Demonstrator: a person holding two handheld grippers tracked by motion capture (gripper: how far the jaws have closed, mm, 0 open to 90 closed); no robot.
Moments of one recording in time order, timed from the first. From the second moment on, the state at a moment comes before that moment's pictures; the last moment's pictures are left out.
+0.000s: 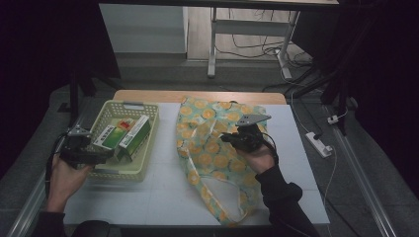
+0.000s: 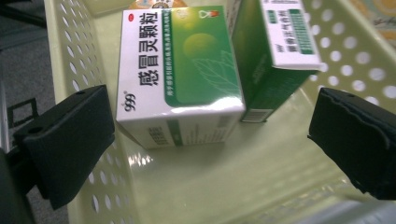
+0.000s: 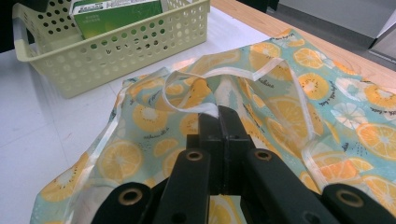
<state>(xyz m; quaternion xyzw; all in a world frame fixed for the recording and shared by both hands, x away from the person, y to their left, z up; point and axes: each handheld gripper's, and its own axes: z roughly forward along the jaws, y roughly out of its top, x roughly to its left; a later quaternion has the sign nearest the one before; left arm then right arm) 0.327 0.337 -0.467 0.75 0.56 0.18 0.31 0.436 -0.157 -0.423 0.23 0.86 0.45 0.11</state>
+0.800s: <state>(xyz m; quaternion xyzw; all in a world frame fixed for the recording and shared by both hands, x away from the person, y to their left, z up) 0.373 0.339 -0.484 0.77 0.59 0.11 0.20 0.437 -0.158 -0.425 0.23 0.86 0.45 0.10</state>
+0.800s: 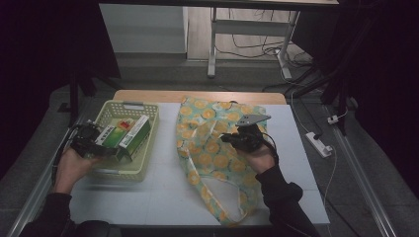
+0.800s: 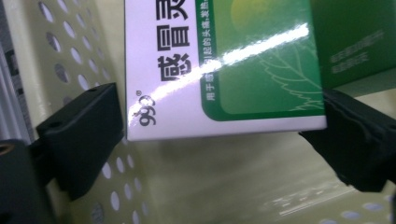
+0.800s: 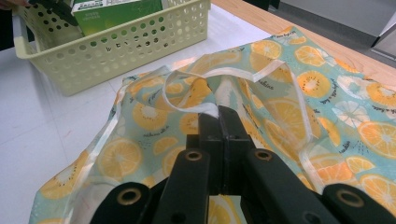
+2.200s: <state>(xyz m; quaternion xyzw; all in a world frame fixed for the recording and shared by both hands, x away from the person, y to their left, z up) 0.318 0.345 -0.436 0.72 0.58 0.23 0.32 0.439 -0.161 -0.424 0.24 0.85 0.45 0.10</state>
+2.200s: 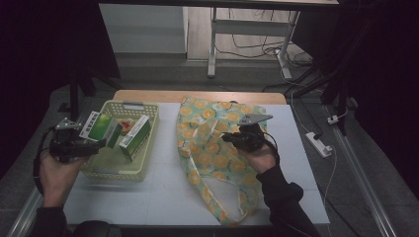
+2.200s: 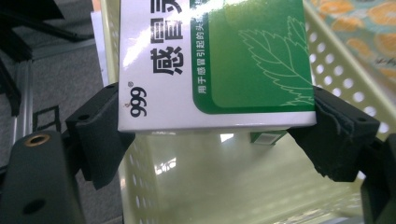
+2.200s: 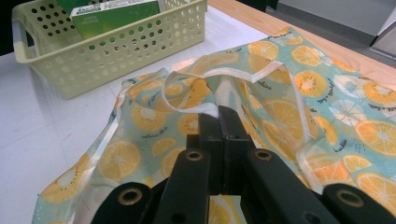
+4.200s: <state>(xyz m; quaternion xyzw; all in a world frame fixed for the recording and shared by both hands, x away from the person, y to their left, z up) 0.313 0.166 -0.429 0.85 0.34 0.08 0.39 0.440 -0.165 -0.422 0.24 0.85 0.46 0.11</state>
